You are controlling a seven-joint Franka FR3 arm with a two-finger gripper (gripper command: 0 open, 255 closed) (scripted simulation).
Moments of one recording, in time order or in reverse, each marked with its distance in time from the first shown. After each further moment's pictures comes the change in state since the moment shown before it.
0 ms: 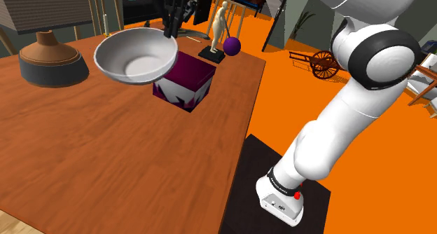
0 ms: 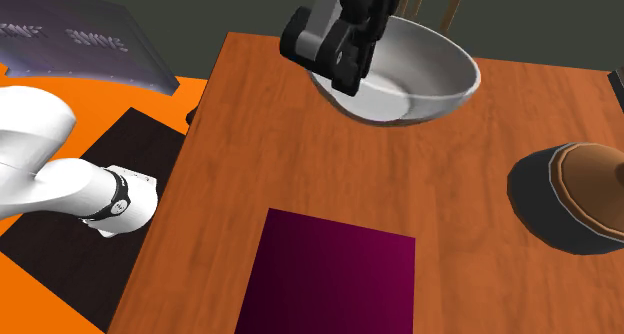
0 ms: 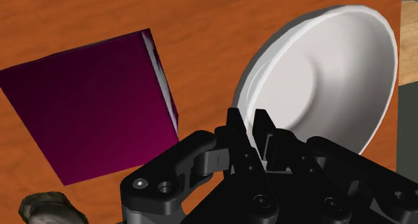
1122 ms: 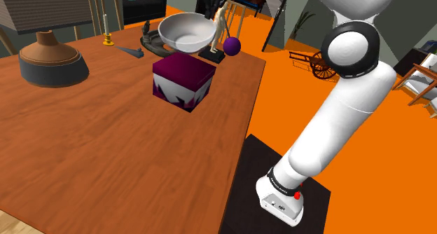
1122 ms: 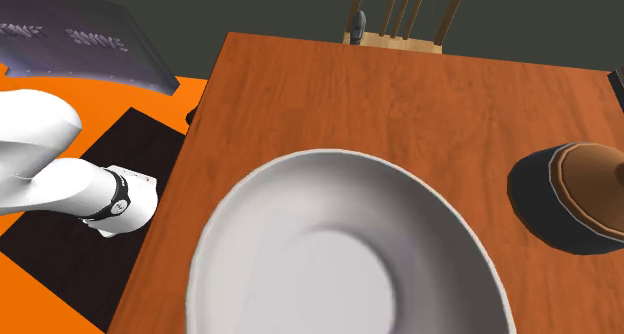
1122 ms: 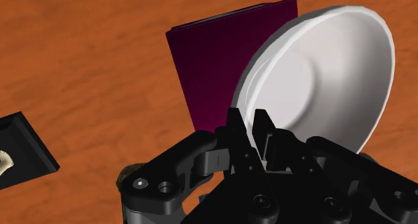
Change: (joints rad) arm -0.205 0.085 -0.208 0.194 0.001 -0.144 -0.404
